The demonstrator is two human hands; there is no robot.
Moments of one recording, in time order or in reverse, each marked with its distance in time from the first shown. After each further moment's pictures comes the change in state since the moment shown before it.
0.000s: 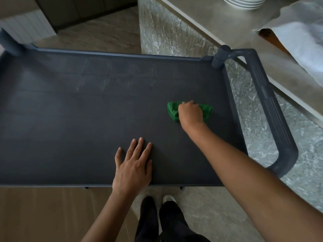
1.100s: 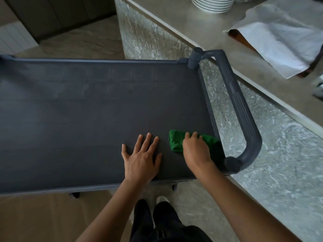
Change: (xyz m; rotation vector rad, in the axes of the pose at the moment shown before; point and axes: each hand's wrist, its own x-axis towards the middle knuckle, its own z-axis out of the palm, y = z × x) left_hand 0.020 0.074 0.018 0.032 -0.071 0.039; right_hand -0.139 0.056 0.019 0.114 -0.220 0.109
